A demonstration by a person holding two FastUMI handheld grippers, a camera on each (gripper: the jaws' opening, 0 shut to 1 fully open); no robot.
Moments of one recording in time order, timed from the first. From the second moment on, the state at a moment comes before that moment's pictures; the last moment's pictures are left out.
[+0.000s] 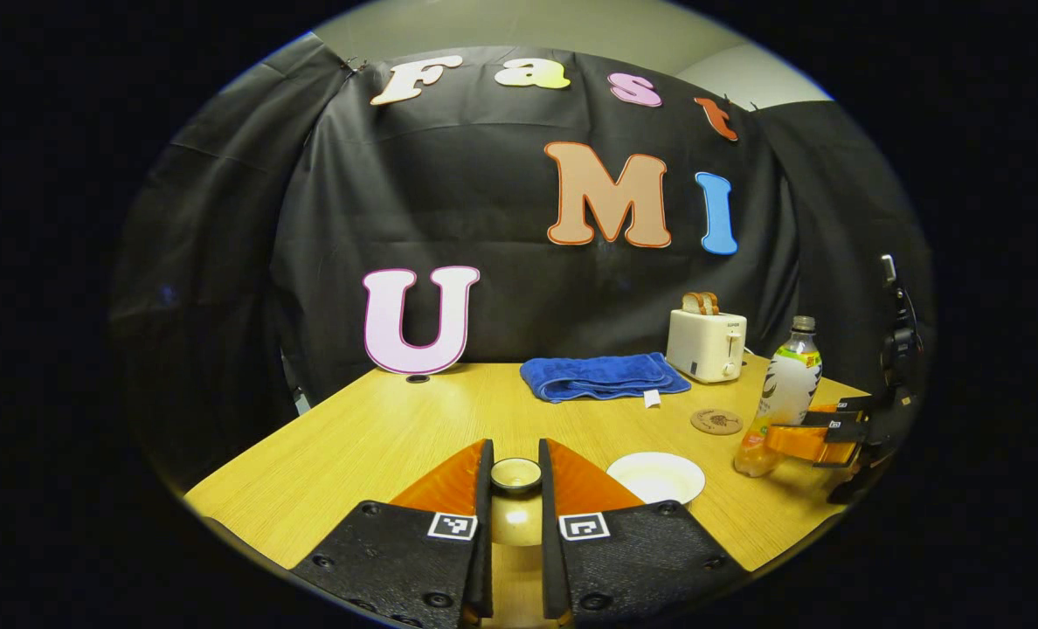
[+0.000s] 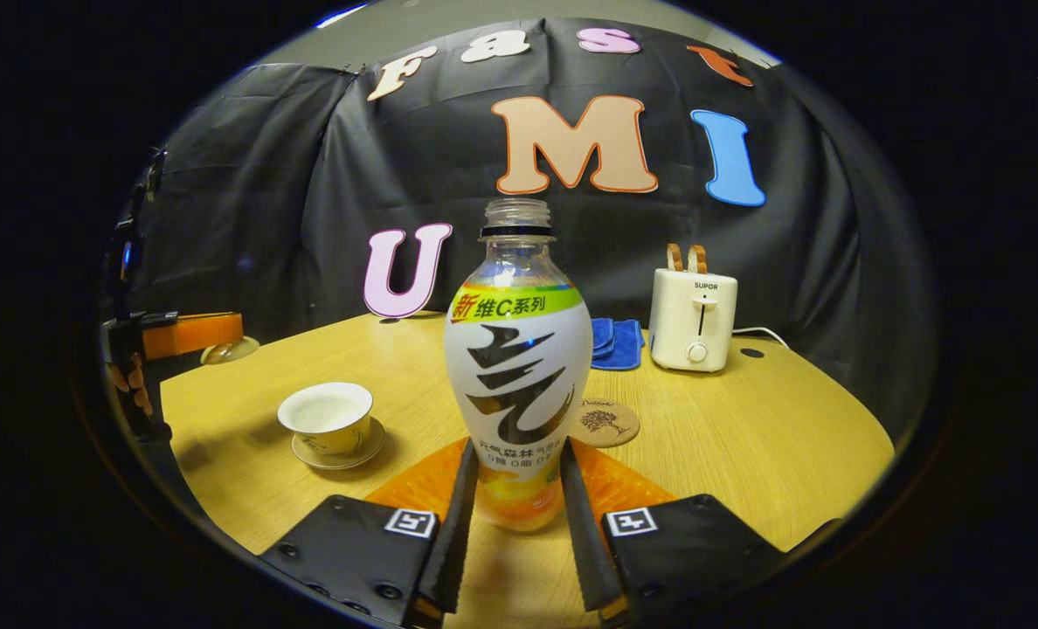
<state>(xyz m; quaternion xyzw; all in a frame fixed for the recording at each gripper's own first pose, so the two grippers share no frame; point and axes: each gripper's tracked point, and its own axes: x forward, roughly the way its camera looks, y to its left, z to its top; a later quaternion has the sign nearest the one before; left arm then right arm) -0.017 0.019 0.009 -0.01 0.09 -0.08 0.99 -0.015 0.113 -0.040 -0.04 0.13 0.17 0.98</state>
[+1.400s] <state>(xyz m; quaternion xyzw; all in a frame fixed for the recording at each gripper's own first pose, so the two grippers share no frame) -0.023 0.044 -0.001 -0.01 0.10 -0.06 0.99 0.005 0.144 0.024 -0.62 -0.08 0.13 0.77</state>
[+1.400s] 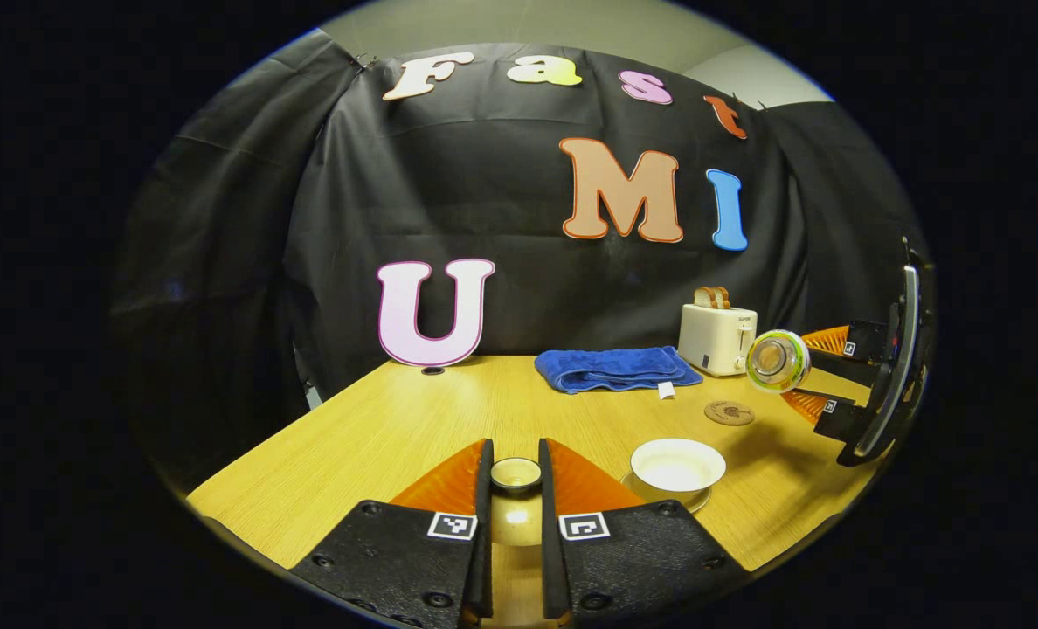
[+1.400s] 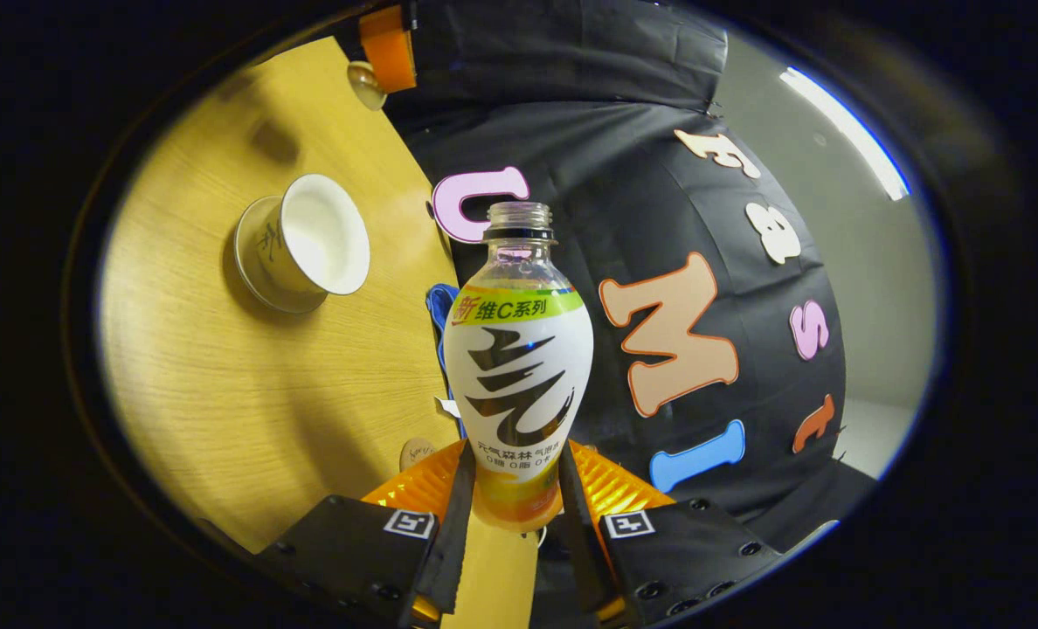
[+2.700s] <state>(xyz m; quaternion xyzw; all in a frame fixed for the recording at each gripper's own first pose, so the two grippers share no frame) -0.034 0.049 0.002 -0.02 0.09 -0.06 0.99 0.018 0.182 0.019 -0.85 -0.14 0.13 0.50</state>
